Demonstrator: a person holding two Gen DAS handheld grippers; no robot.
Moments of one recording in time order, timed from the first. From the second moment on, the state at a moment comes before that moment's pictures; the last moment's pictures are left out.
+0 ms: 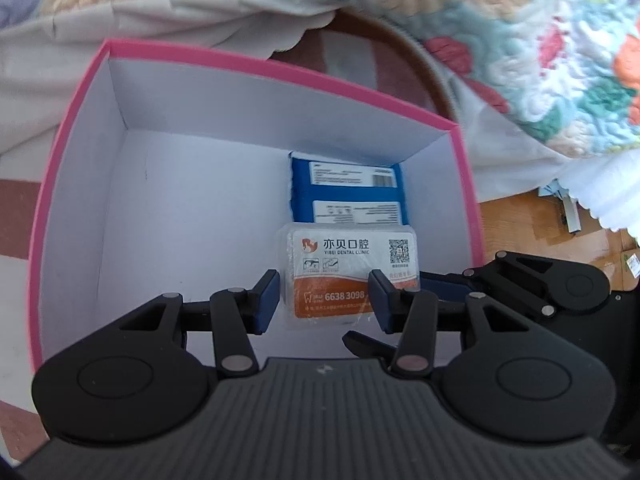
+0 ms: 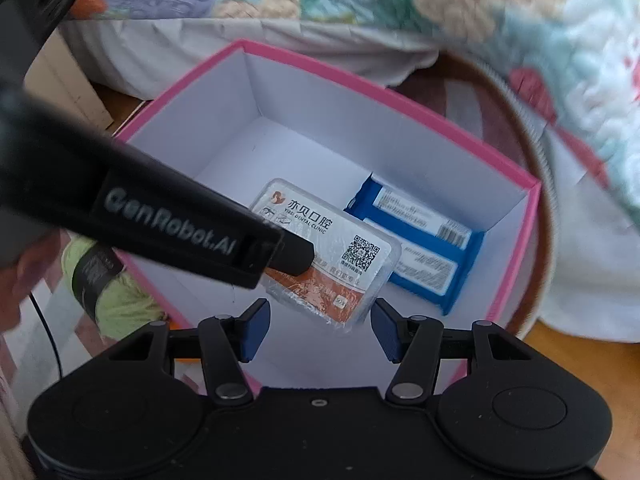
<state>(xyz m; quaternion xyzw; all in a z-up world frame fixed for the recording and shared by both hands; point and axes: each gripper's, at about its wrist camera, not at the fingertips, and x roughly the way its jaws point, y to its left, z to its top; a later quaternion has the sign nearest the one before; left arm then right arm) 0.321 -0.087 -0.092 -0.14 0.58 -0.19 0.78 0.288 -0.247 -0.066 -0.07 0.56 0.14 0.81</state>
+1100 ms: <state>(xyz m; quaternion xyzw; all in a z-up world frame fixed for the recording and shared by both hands) 0.322 -0.092 -0.143 -0.19 0.60 -0.15 0.77 0.301 -0.250 -0.099 -0.09 0.60 0.10 0.79</state>
